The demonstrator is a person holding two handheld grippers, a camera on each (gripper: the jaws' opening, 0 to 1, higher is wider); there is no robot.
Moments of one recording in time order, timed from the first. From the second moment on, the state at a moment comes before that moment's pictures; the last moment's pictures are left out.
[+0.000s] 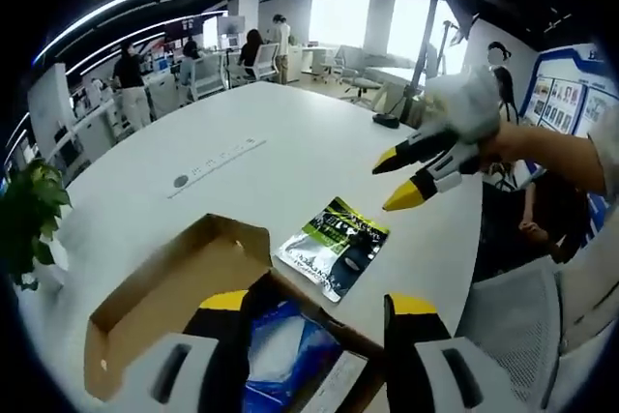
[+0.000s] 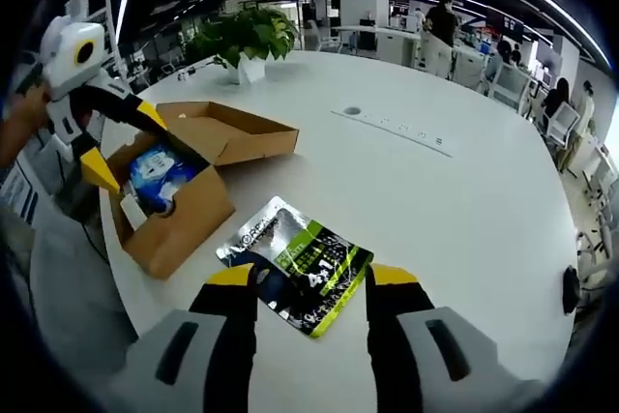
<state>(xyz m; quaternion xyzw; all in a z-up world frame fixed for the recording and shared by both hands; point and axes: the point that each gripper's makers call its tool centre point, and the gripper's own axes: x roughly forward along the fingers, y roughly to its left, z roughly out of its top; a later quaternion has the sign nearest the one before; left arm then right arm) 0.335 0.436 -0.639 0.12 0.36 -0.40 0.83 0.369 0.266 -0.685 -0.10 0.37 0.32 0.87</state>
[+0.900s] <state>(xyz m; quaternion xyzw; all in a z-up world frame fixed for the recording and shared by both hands) 0.300 0.532 -0.610 0.08 0.33 -0.34 0.88 0.333 0.330 -0.641 -0.08 0.34 0.37 0.86</state>
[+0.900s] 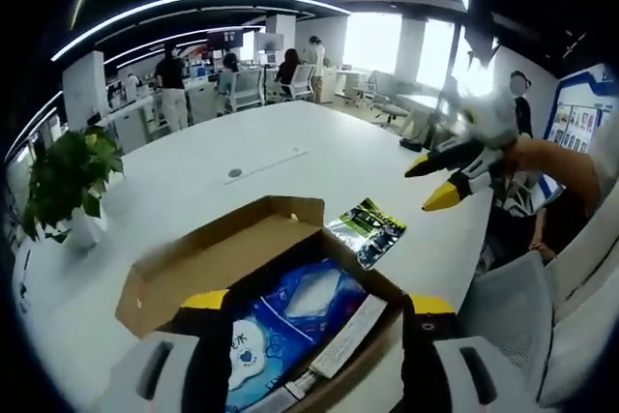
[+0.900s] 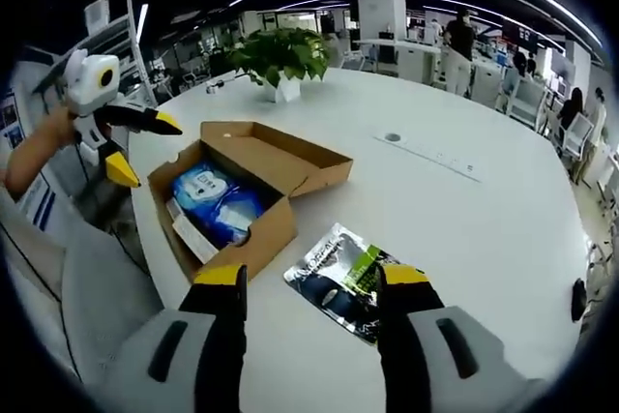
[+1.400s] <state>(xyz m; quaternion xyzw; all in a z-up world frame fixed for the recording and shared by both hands) 0.281 0.586 -0.617 0.07 0.33 -0.30 0.89 0.324 0.383 -0.638 -0.09 0.32 0.42 0.84</state>
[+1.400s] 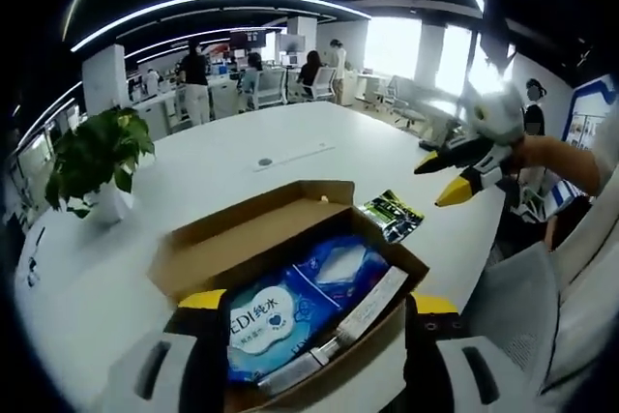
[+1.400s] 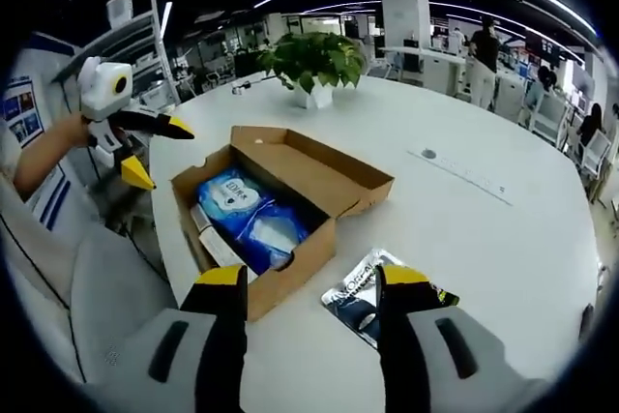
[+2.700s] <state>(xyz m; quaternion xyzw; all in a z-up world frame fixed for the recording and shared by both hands) 0.259 0.698 -0.684 0.00 0.39 -0.13 0.91 0.320 0.504 -0.682 -0.10 0.33 0.50 0.79</state>
